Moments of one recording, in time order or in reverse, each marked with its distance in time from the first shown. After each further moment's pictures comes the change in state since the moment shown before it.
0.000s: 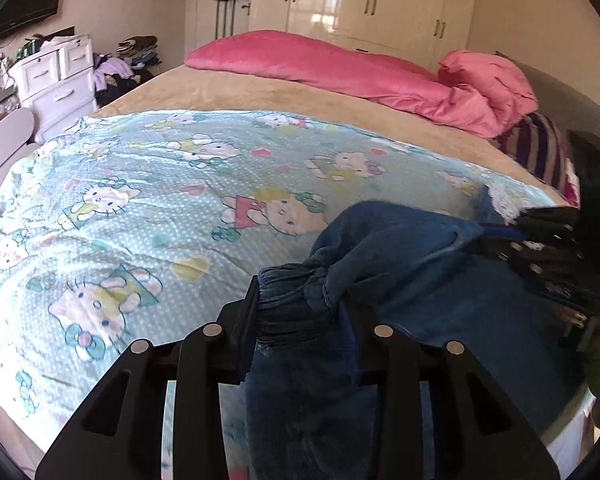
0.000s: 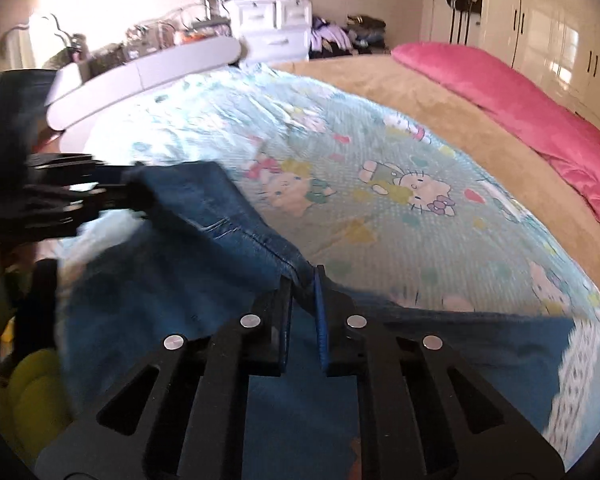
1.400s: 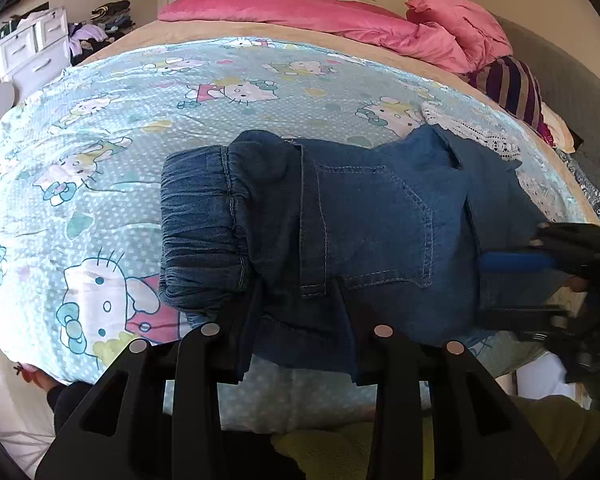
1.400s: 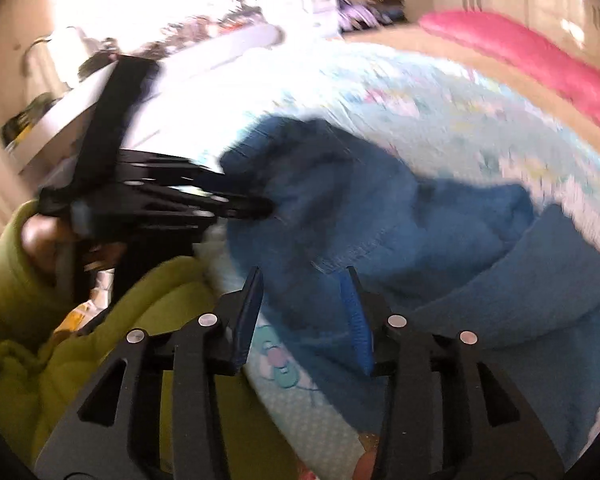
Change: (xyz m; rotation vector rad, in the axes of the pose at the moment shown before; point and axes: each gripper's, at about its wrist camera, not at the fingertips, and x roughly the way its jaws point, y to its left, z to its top) left arm -0.032 -0.026 -0.105 0.049 0.189 -0.050; right arm -0.030 0.111 -0.094 0.163 0.145 0.134
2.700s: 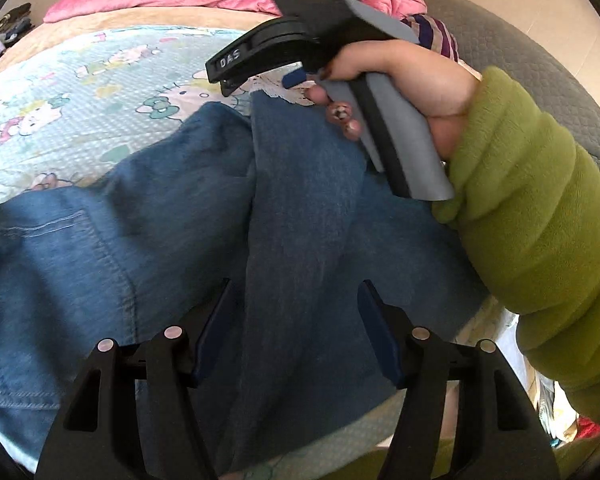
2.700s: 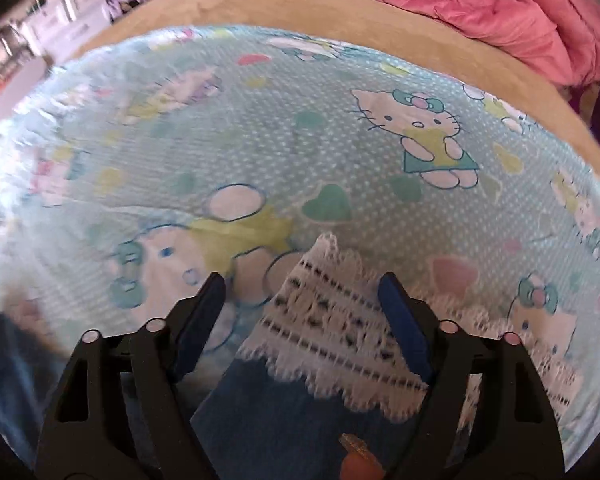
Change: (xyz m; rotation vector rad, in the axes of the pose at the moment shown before) left arm 0.071 -0.154 0.037 0.145 0.108 -0.313; right arm 0.044 -0.248 0.104 0.404 0.108 -0.538
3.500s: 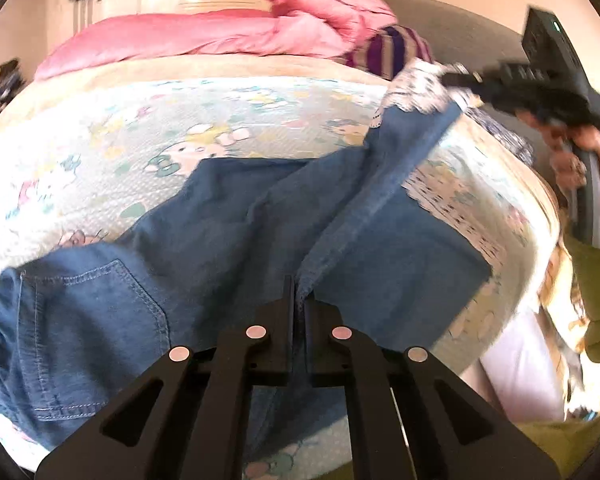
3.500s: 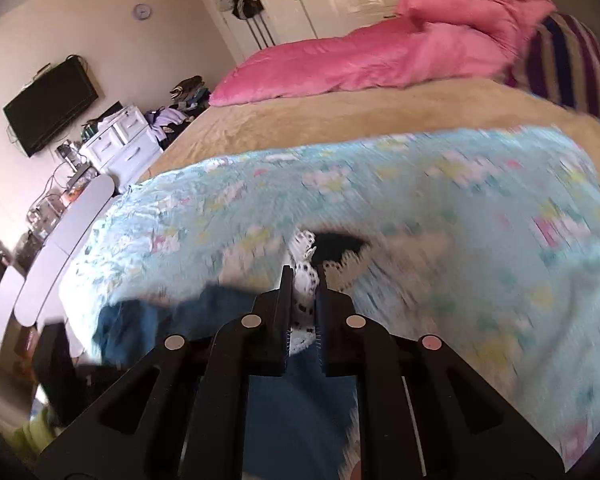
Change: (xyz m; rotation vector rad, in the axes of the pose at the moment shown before) left arm -0.049 -0.011 -0.011 0.161 -0.110 0.035; right arm -0.211 -0.150 -0.157 0.284 -0.307 0.296
